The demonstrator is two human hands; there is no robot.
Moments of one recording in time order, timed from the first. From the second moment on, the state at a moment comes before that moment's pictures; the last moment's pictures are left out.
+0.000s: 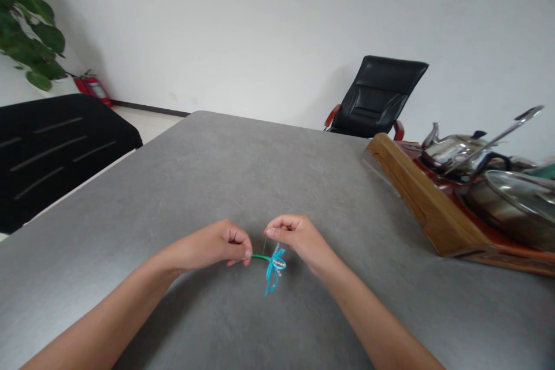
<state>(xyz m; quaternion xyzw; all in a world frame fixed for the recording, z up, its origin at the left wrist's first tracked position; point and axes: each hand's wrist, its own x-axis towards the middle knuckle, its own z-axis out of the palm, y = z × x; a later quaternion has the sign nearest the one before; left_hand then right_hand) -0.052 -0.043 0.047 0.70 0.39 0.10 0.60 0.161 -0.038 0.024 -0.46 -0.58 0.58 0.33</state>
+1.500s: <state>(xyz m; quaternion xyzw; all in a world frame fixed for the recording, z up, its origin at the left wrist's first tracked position) -0.048 -0.034 0.054 0.56 0.56 0.27 0.54 0.144 -0.053 0.022 -0.50 -0.57 0.55 0.35</state>
